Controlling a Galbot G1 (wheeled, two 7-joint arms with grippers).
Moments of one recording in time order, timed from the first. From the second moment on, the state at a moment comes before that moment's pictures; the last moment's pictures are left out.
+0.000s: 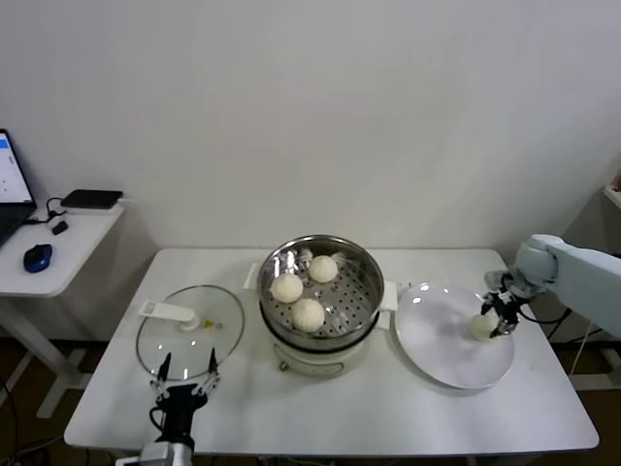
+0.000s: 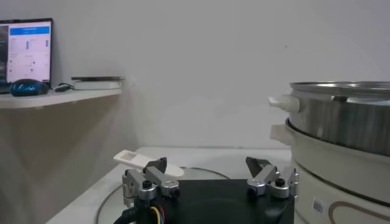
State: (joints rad) left arm 1.62 -1.61 -0.62 -1.90 0.00 -0.12 -0.03; right arm 0.33 0.70 -1.40 0.97 0.19 -0.03 -0.99
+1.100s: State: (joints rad) left arm 1.65 -1.61 -0.60 -1.94 -0.01 -0.13 -0.04; right arm 1.10 0.99 -1.83 1.42 0.82 -0.23 -0.98
